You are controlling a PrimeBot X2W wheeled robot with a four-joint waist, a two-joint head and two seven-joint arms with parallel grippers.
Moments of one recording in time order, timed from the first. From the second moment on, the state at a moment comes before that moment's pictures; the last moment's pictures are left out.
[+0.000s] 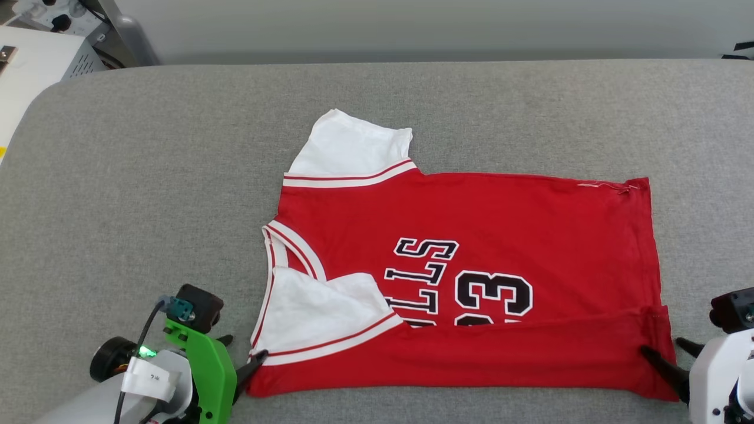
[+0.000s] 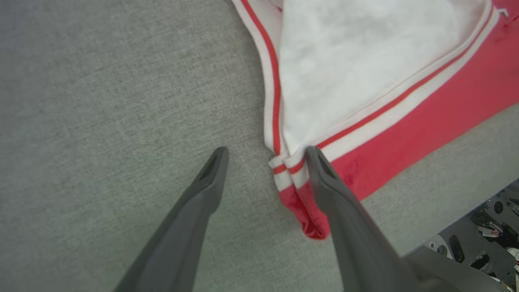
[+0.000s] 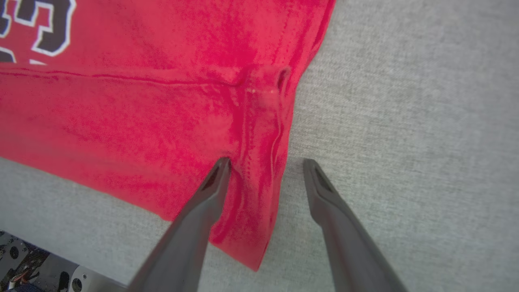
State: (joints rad) left arm -0.49 0.82 -1.12 0.16 -1.09 0.08 0.19; right arm -0.05 -0.64 0.30 0.17 0.72 0.13 0.43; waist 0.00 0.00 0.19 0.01
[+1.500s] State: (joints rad) left arm -1.38 0.63 -1.05 0.66 -1.06 -0.12 0.73; right arm -0.28 -0.34 0.14 -0.23 0.30 0.13 -0.01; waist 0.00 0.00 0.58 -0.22
